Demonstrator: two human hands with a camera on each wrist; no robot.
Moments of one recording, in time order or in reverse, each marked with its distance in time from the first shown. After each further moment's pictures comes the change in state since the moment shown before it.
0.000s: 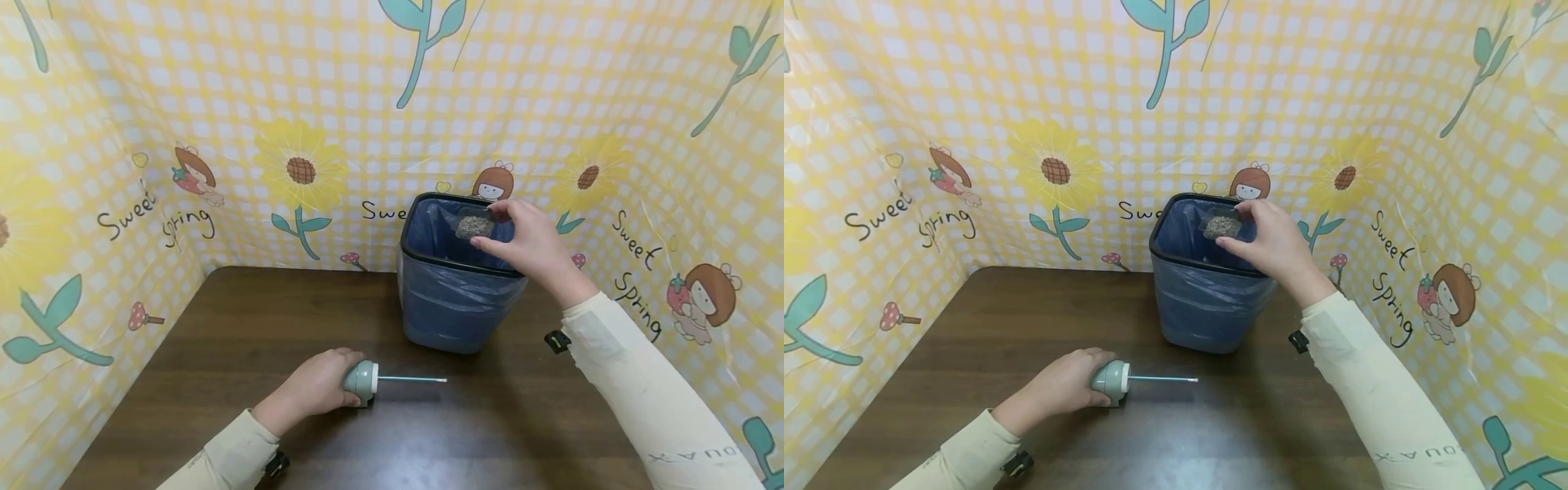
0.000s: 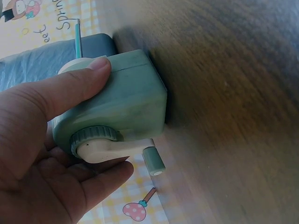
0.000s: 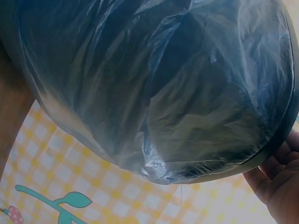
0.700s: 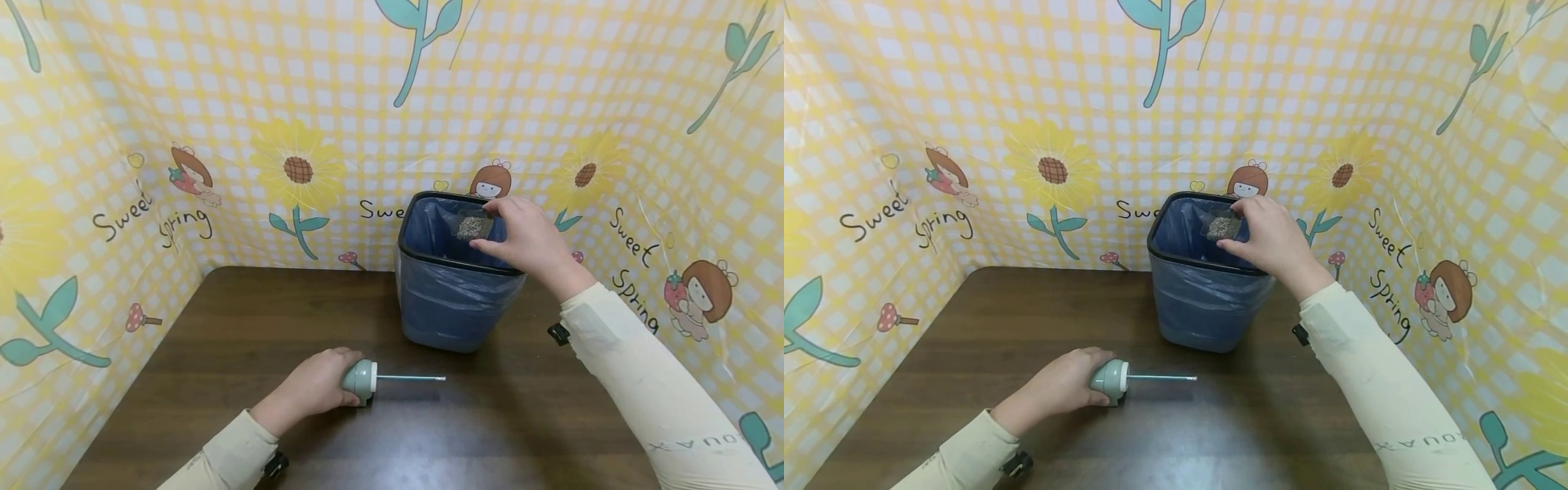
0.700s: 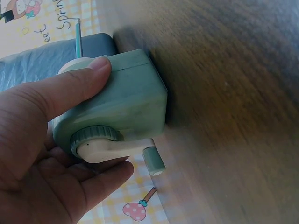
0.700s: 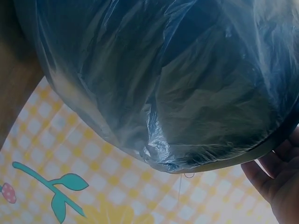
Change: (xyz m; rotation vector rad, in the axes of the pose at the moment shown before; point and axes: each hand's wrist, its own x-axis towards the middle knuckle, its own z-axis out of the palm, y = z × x) left_hand 0.000 0.001 0.000 -0.005 0.001 0.002; right_hand 0.008 0.001 -0.003 -0.201 -0.063 -0.080
